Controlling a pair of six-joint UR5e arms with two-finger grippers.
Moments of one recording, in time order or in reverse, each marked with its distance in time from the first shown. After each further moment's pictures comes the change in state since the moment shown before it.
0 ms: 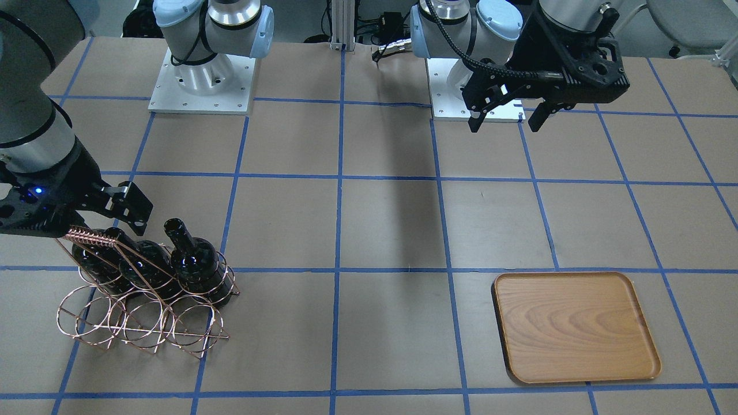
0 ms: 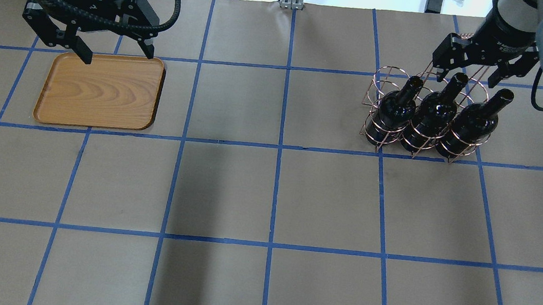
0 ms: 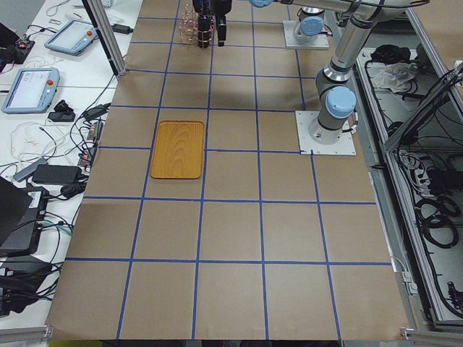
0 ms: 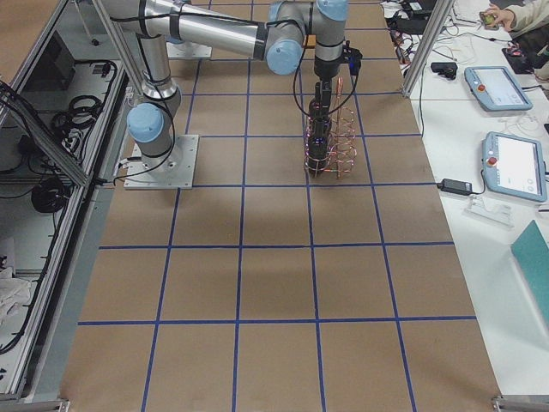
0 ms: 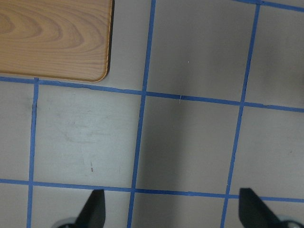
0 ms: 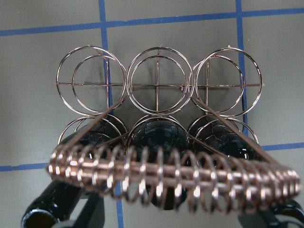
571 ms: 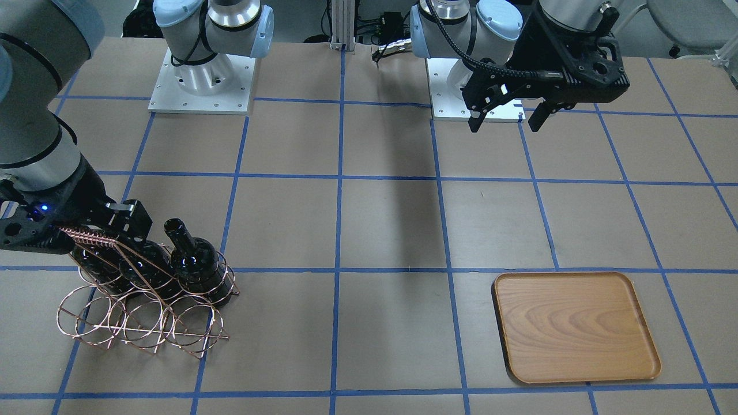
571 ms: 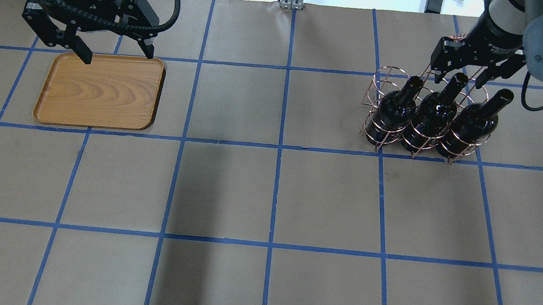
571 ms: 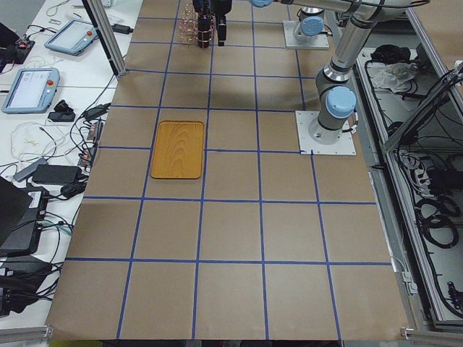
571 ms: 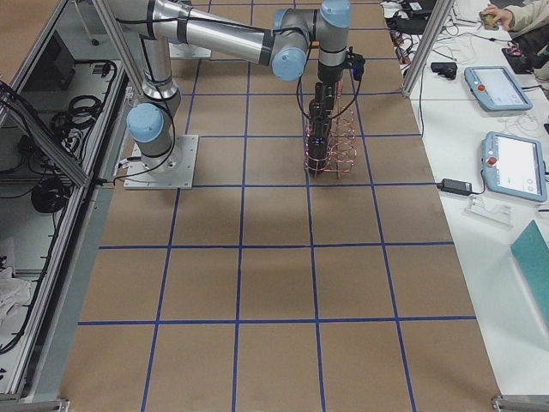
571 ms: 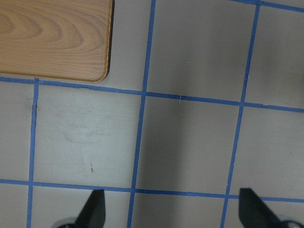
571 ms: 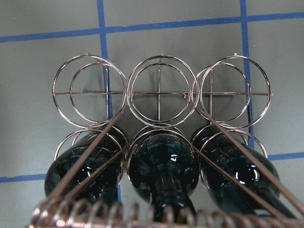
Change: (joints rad) left arm 0.000 0.000 0.000 0.001 0.000 0.000; right arm 0.004 0.030 0.001 -0.032 0.003 0.007
